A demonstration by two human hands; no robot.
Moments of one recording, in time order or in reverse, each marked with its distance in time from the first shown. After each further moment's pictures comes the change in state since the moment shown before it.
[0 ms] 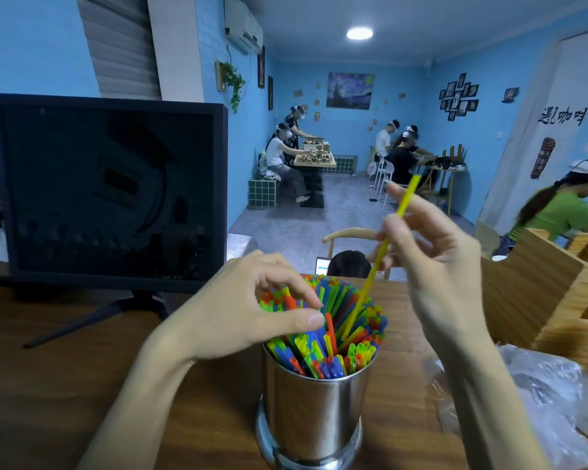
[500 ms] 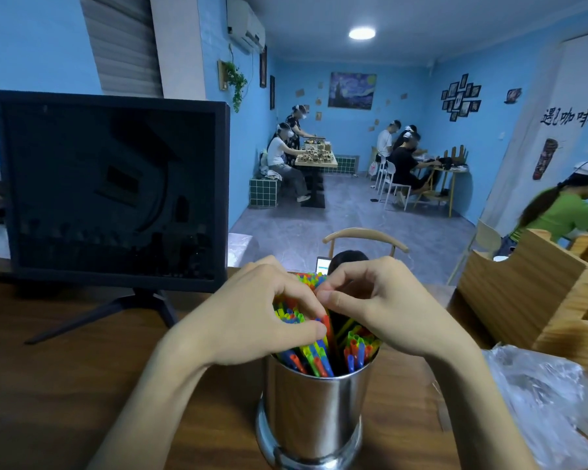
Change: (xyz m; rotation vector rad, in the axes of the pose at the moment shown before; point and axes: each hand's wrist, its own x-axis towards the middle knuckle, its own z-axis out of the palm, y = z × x) left_hand -0.001 0.008 0.010 0.154 -0.061 -0.065; right_hand -0.005 0.017 0.004 -0.469 -0.631 0.157
